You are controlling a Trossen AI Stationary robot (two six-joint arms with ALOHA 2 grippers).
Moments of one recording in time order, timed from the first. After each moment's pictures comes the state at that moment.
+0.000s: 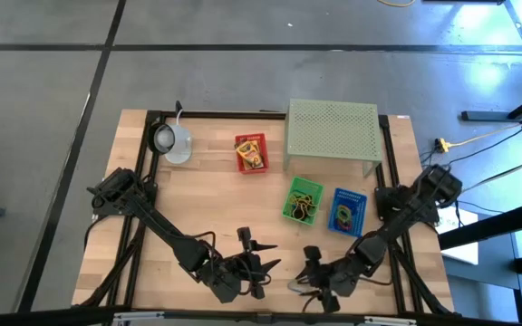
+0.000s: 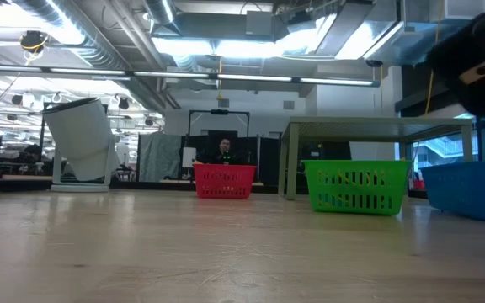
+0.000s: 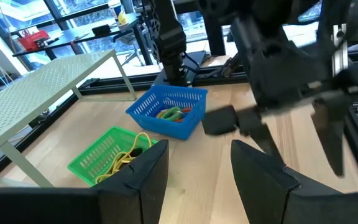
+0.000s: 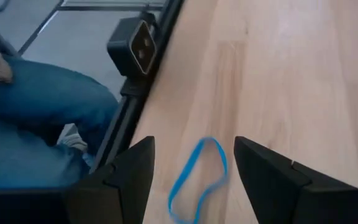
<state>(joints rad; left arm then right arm) -0.66 1.91 1.38 0.07 -0.97 -0.17 0.83 1.73 0.85 0.18 0.32 0.49</state>
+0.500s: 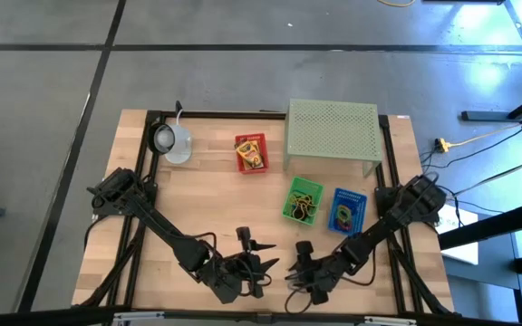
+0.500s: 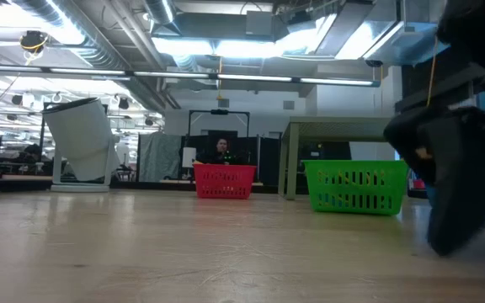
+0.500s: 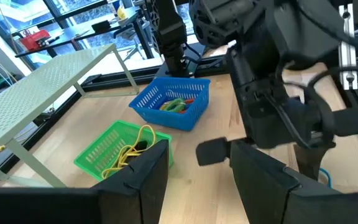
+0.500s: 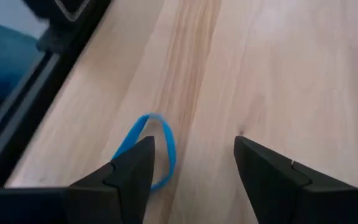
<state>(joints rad) -0.65 1.91 1.38 0.02 -0.97 -0.17 0.75 1.91 0.85 0.27 0.29 0.38</state>
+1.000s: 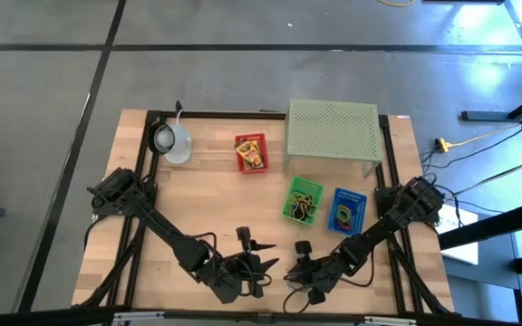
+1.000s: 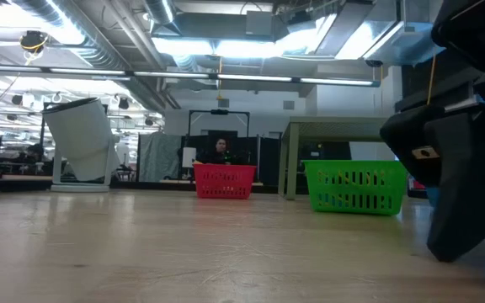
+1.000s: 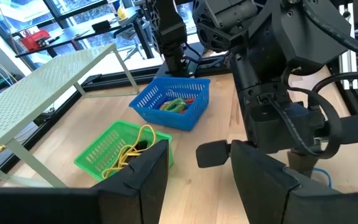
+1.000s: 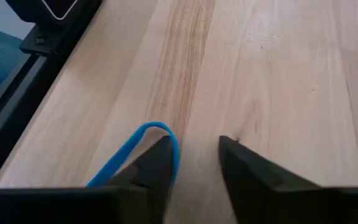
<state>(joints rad) -0.65 1.91 1.38 0.01 -0.97 -0.17 0.75 1.96 0.85 0.28 0.34 0.38</state>
